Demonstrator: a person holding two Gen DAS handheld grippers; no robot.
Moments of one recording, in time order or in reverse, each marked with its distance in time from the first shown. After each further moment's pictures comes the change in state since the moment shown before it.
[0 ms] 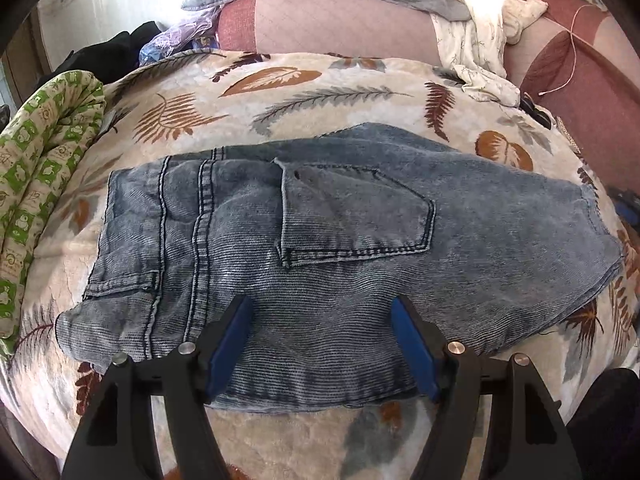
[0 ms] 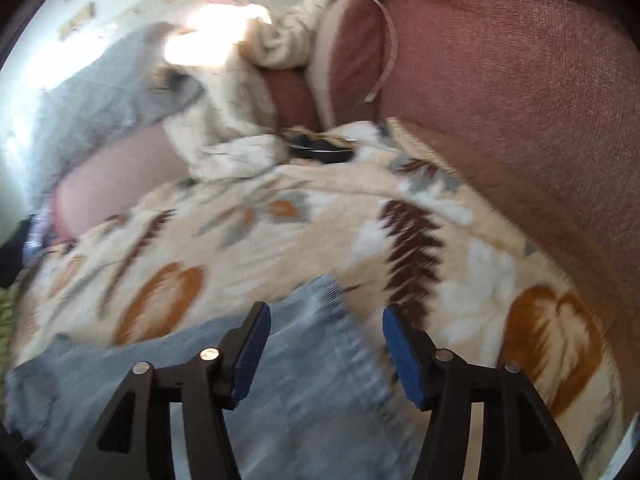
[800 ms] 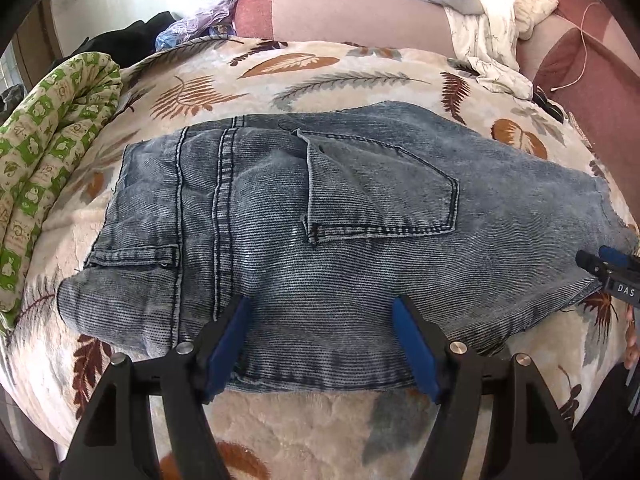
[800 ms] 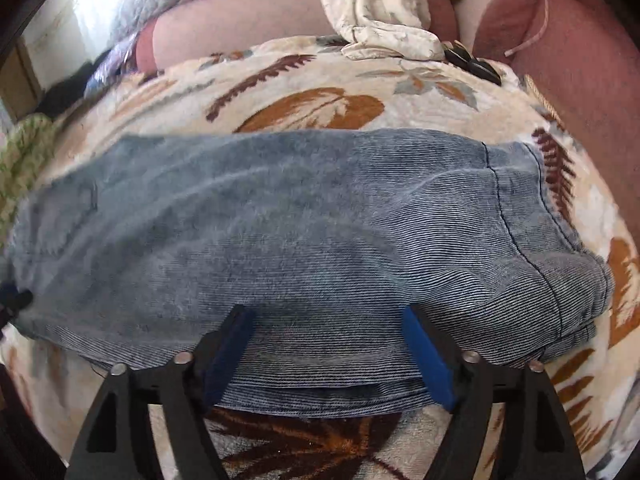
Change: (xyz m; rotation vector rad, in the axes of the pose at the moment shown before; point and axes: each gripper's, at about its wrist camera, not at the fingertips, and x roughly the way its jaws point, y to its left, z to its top) left arm 0.004 0.009 -0.024 -0.021 0.002 0.038; right arm 0.002 0.117 -0.116 -0.378 0.314 0.077
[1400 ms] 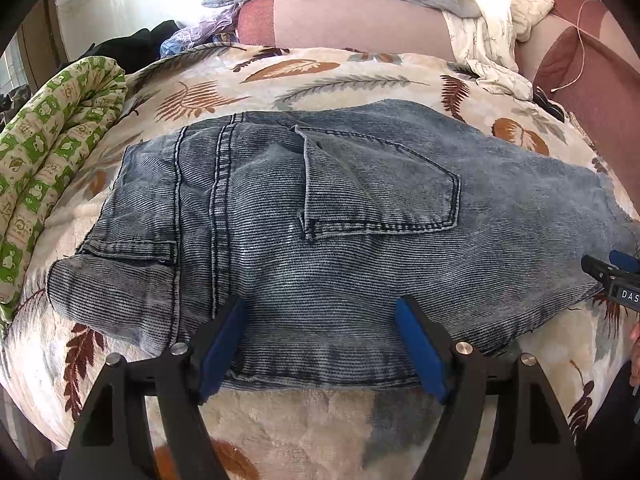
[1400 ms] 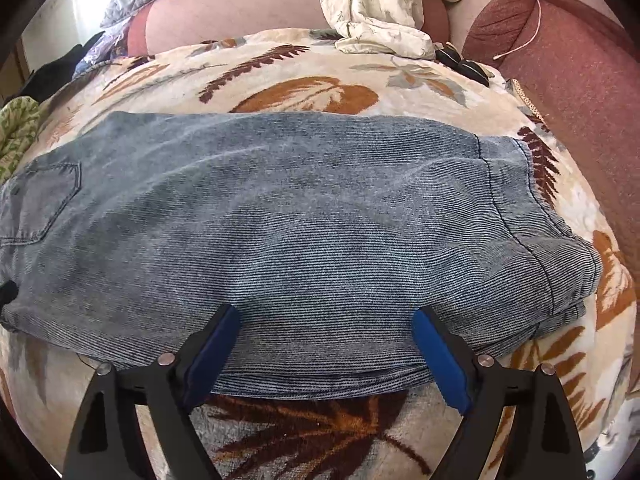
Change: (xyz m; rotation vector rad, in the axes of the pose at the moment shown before) left arm 0.003 -0.007 -0.013 0.005 -0.044 0.024; right arm -0.001 0.012 -0.012 -0.001 0.014 -0.079
